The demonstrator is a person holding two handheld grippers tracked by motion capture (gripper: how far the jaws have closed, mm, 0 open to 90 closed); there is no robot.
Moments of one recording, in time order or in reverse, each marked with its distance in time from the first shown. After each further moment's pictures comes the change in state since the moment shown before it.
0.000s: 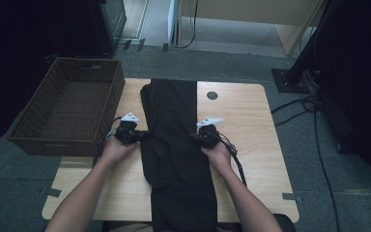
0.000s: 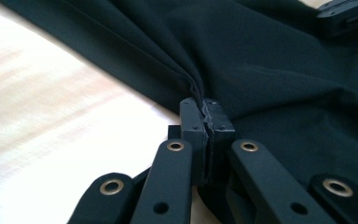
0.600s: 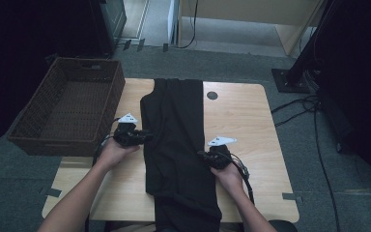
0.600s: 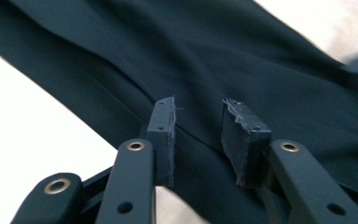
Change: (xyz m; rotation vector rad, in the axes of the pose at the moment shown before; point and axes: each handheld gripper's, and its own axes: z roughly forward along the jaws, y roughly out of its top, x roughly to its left) left arm -0.006 0.010 -0.011 -0.048 0.002 -0.021; right arm 0.021 -0.051 -0.047 -0.005 0.025 0.031
